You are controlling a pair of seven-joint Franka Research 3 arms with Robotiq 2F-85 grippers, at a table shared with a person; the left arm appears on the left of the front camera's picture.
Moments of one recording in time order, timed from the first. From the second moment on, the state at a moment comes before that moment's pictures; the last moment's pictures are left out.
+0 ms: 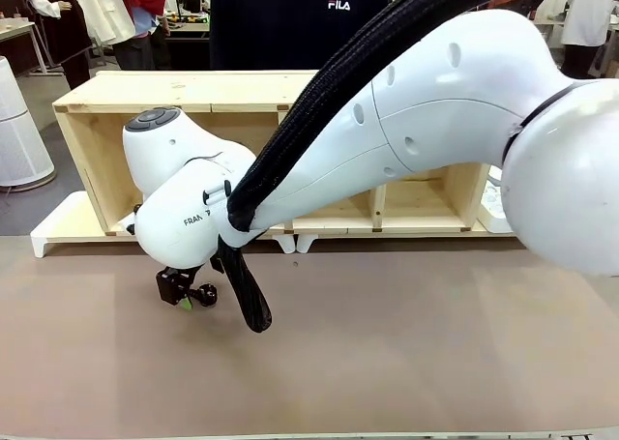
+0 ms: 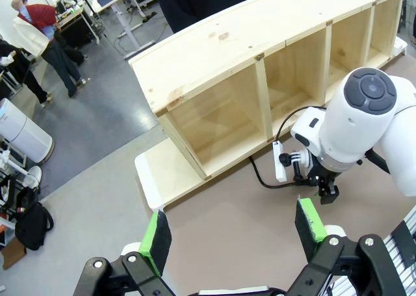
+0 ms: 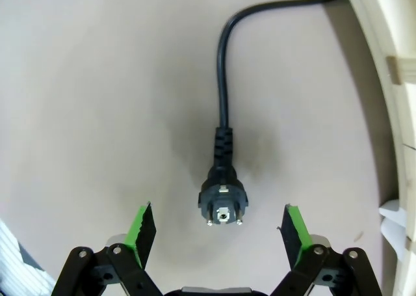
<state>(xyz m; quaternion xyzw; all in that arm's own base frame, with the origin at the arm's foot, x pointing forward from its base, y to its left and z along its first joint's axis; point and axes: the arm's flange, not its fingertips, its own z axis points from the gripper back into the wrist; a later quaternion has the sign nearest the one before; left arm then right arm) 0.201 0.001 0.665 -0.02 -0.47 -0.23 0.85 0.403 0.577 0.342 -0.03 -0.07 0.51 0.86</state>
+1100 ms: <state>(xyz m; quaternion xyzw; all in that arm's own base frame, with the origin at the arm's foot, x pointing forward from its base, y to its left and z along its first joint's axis) 0.201 0.001 0.665 -0.02 -0.47 -0.23 0.85 0.409 0.590 0.338 -0.03 -0.09 0.48 0.87</state>
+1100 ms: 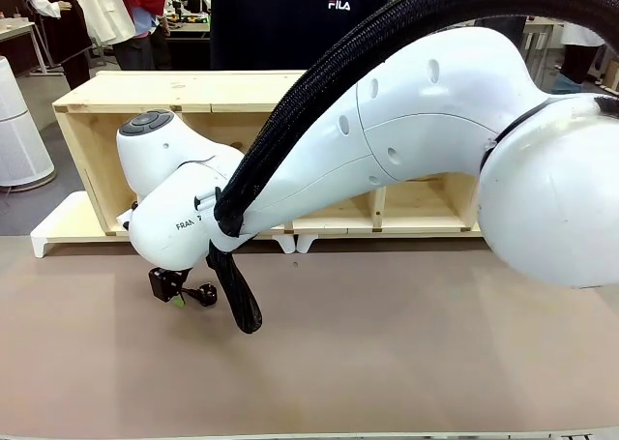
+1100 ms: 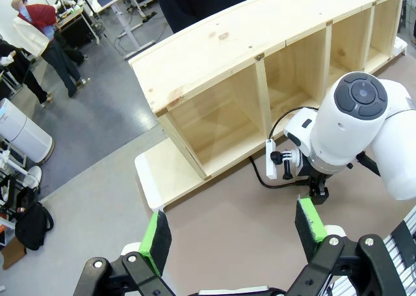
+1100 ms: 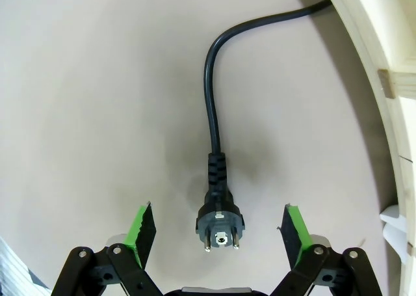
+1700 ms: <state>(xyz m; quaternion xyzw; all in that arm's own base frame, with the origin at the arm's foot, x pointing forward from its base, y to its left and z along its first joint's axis) 0.201 0.001 0.665 -0.02 -0.47 -0.23 0.85 0.429 0.596 0.309 -0.02 -0.07 0.49 0.87</state>
